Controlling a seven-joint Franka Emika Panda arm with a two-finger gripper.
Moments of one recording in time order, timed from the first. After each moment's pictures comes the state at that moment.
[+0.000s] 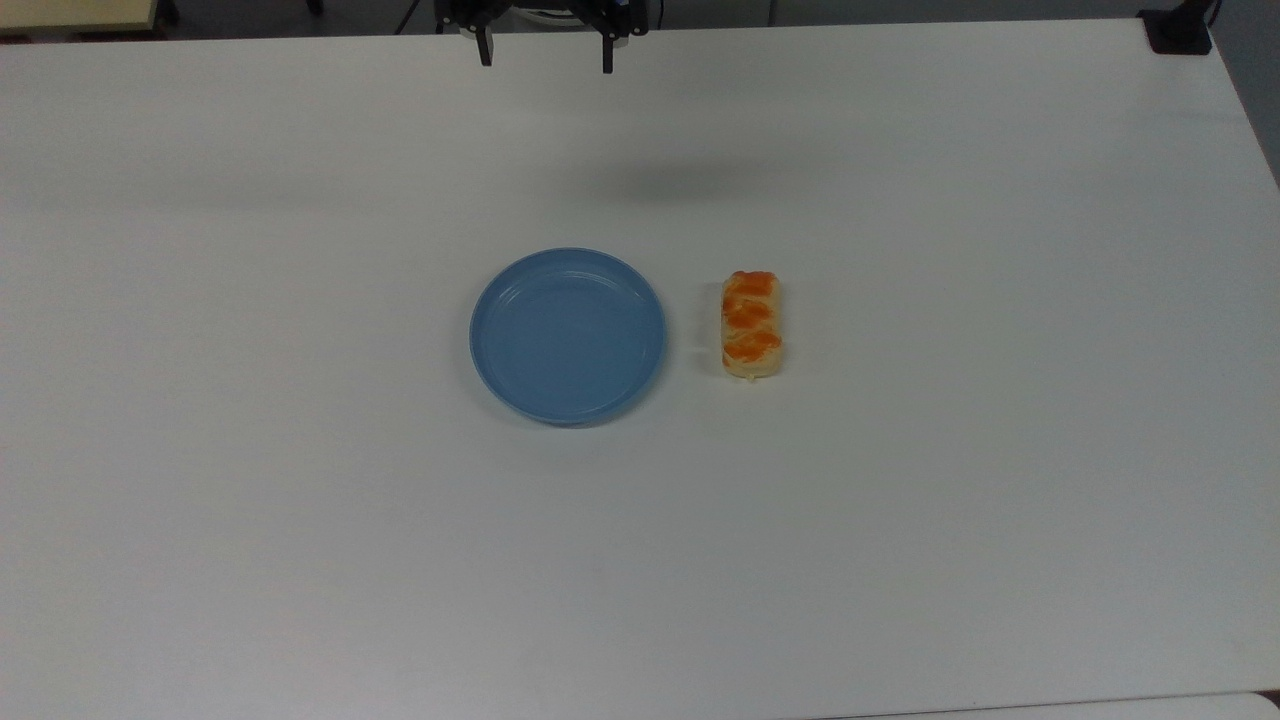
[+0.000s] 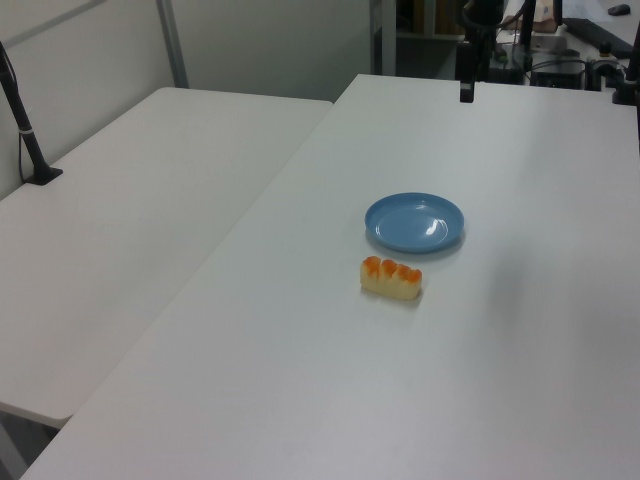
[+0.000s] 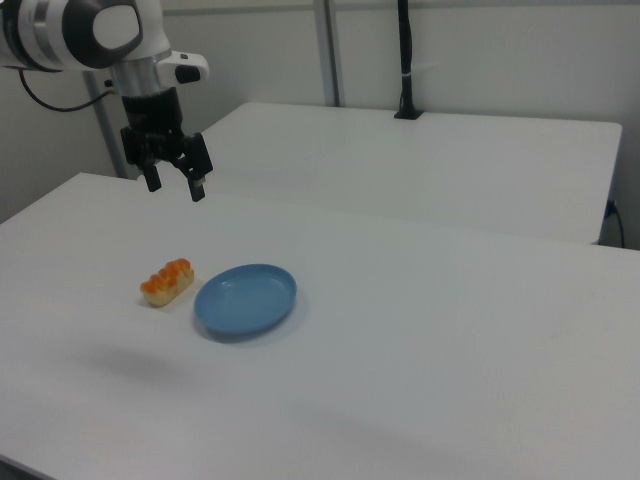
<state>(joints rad) 0.06 0.01 0.02 -1.63 -0.02 1.62 0.11</state>
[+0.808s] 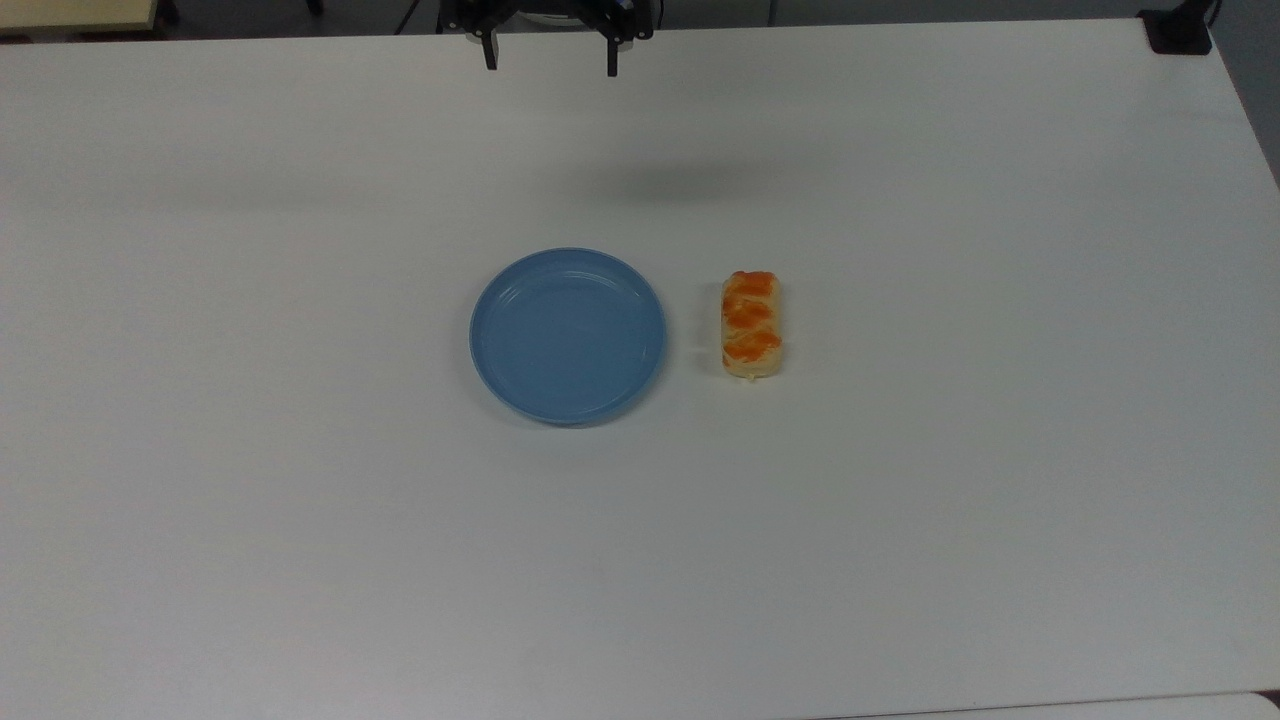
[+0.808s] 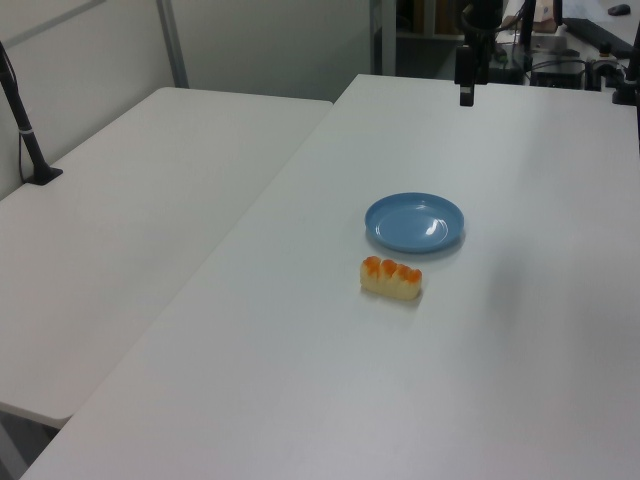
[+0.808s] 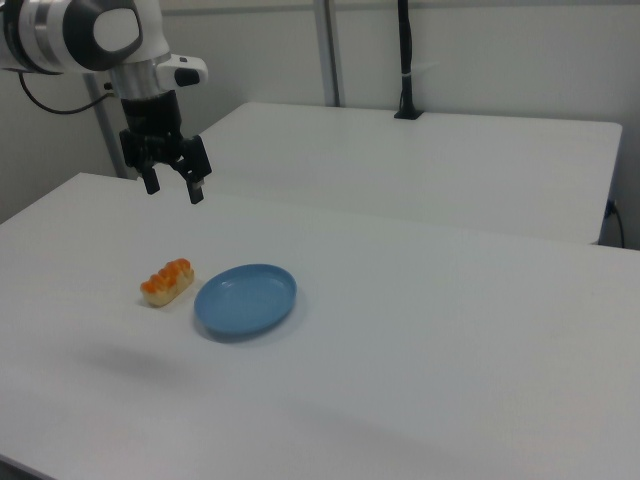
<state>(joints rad) 0.06 0.02 0.02 -1.64 -0.02 1.62 0.11</state>
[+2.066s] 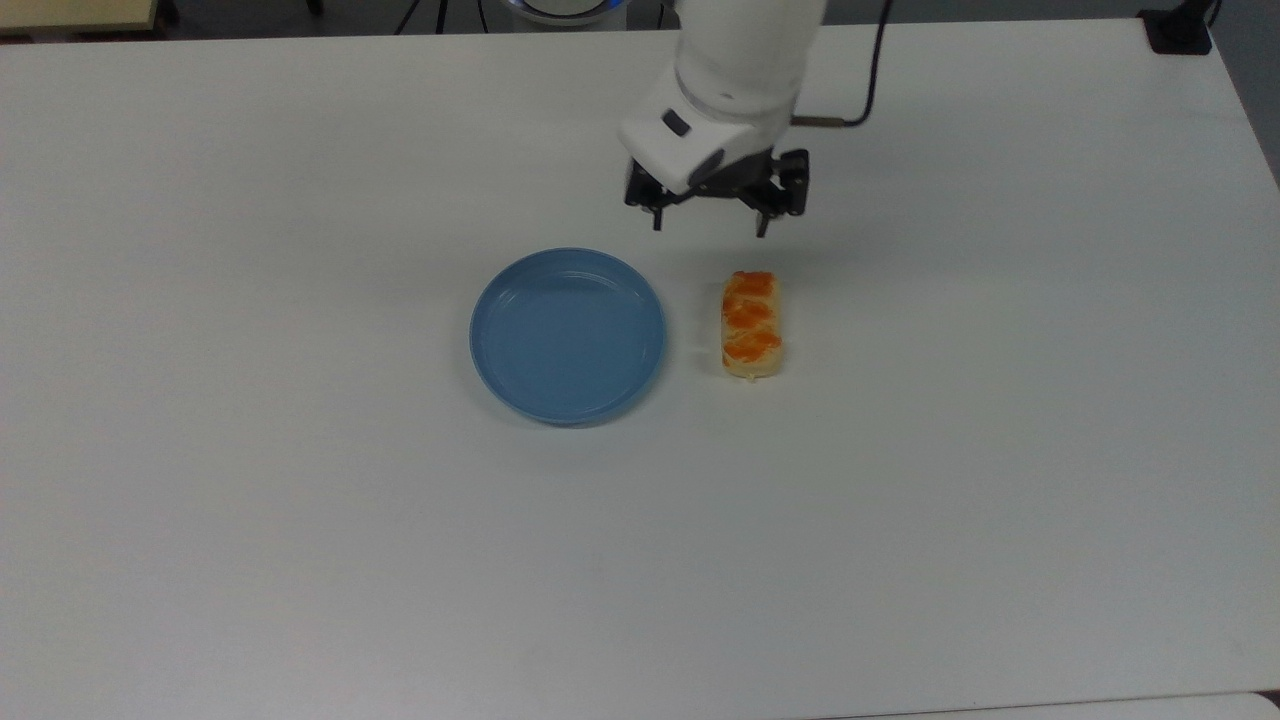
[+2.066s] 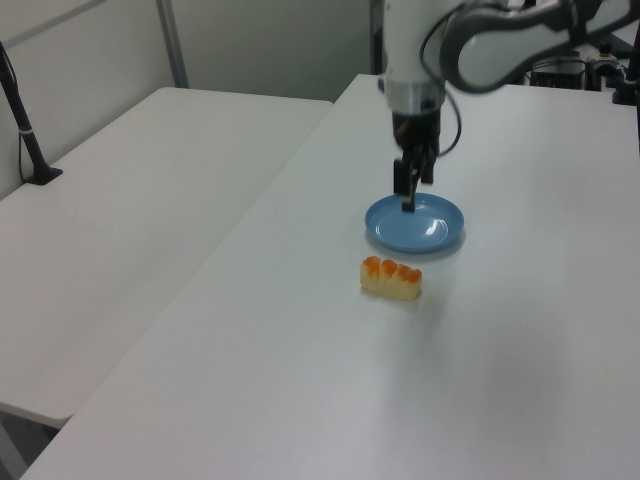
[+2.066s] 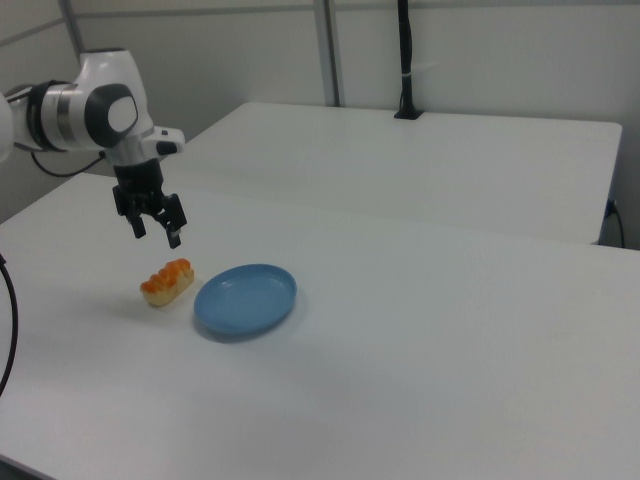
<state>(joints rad) 0.27 0.29 0.03 -1.64 -0.02 1.88 0.34</state>
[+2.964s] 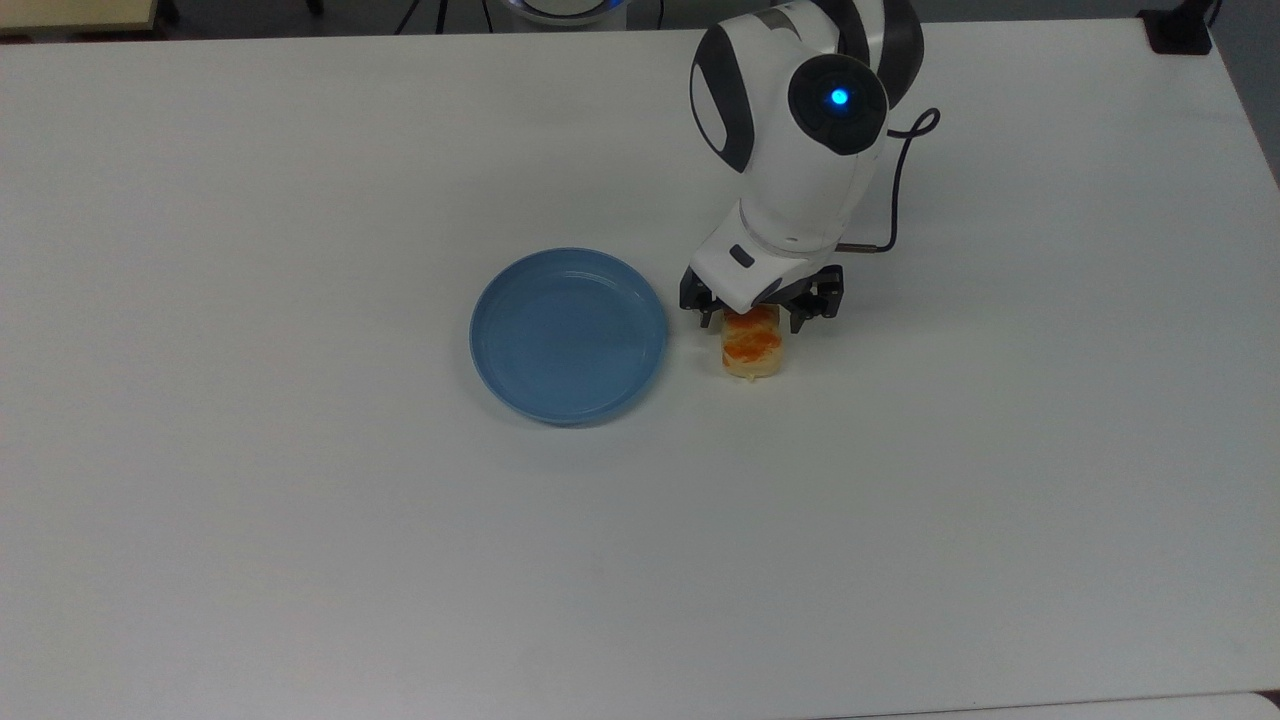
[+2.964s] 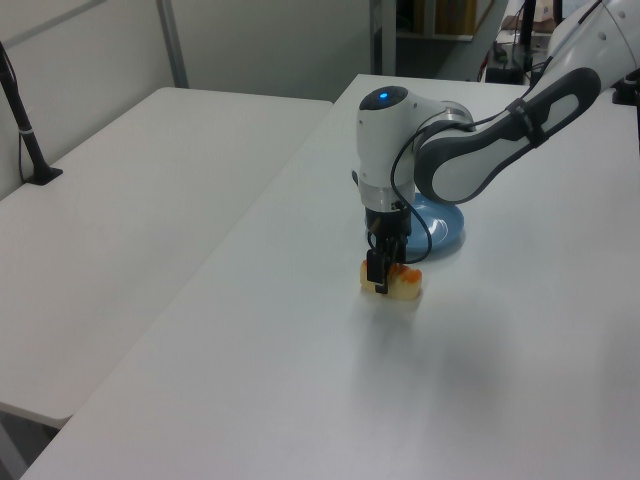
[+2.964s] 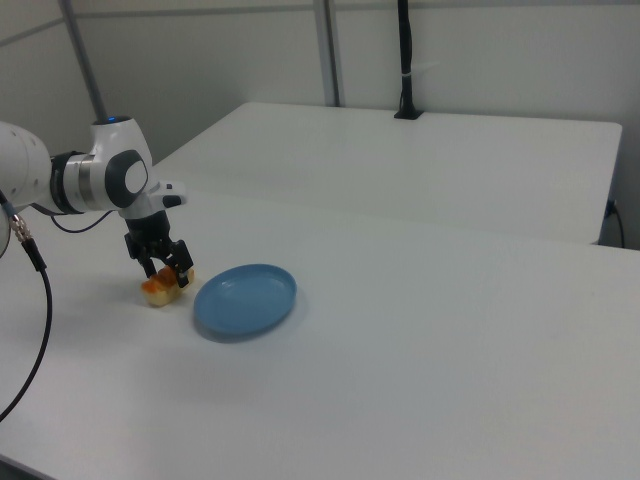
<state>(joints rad) 0.34 0.52 0.03 -1.64 -0.08 2.13 0.43</state>
